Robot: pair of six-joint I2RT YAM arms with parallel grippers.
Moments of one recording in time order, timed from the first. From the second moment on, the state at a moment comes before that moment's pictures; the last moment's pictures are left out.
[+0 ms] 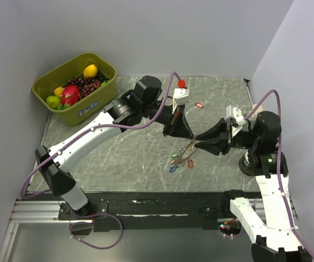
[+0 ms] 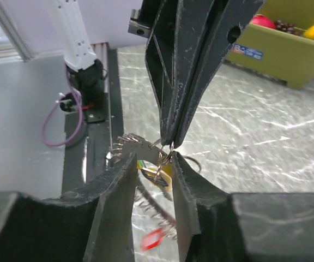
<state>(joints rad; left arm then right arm) -0.88 1.62 1.75 -0.48 0.93 -0.06 0.05 0.76 1.05 -0.52 -1.34 -0.19</state>
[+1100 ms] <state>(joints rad) -0.88 1.62 1.77 -0.49 0.93 -0.04 0.01 0.74 0.84 0.01 -1.46 0.33</state>
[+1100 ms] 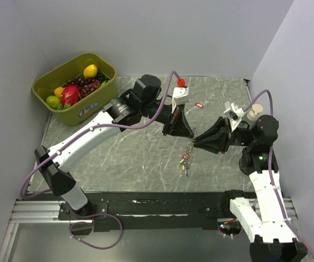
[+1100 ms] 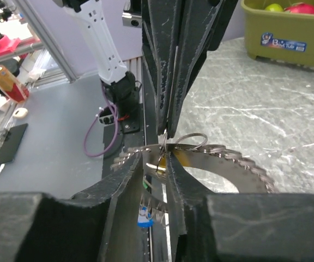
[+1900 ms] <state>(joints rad) -0.88 1.62 1.77 -0.49 0.94 -0.04 0.01 0.74 0.82 0.13 -1.46 0.42</state>
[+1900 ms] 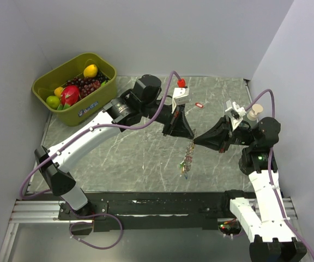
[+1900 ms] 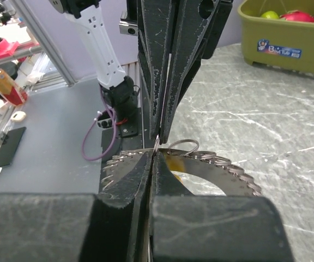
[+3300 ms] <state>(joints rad) -1.11 1.62 1.79 -0.71 0.36 0.47 0.15 0.97 1.22 -1.17 -1.01 -0.37</state>
